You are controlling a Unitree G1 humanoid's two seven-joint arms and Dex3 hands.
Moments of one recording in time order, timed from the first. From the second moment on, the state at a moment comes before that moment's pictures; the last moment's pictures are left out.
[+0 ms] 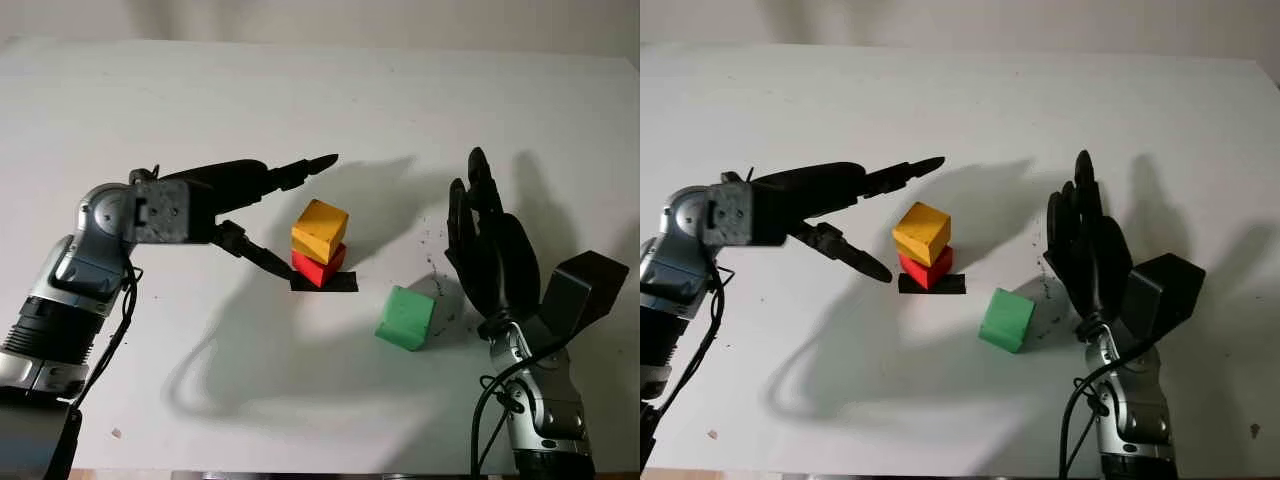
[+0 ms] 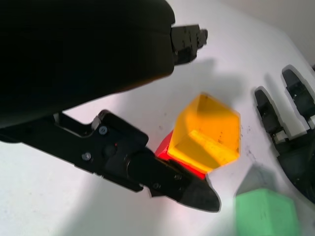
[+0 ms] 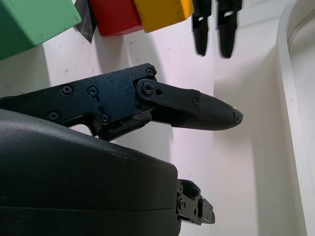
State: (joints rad) left arm -0.67 0.61 -0.06 0.17 -0.01 -0.01 -0.83; right arm -0.16 -0.14 -0.13 -0.07 0.20 0.09 0.18
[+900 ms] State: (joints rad) left arm -0.22 0.28 0.24 0.08 -0.22 -0.04 -0.30; right arm -0.59 -0.93 0.01 -0.05 -0.20 -0.21 0.79
